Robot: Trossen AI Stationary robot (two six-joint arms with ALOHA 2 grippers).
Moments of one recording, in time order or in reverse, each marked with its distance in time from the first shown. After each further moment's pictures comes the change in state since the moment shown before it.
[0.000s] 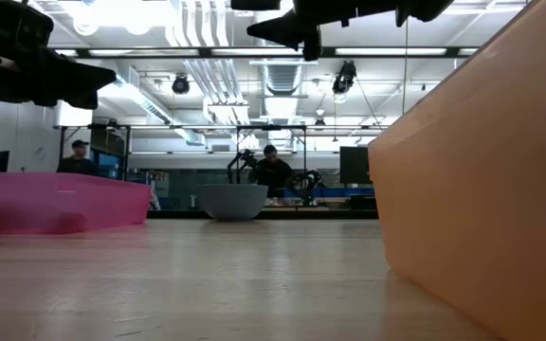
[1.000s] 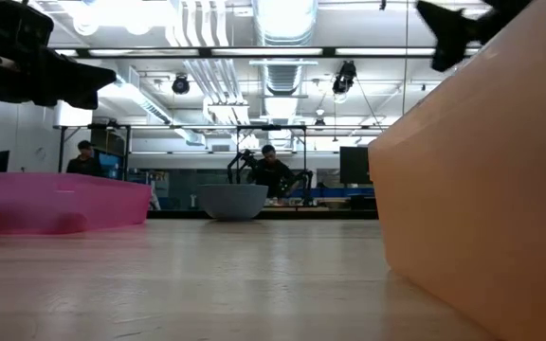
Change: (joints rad) left arm 0.000 0.000 -0.001 0.000 0.000 -0.003; right arm -0.003 -0.907 -0.952 0.379 -0.455 -0.046
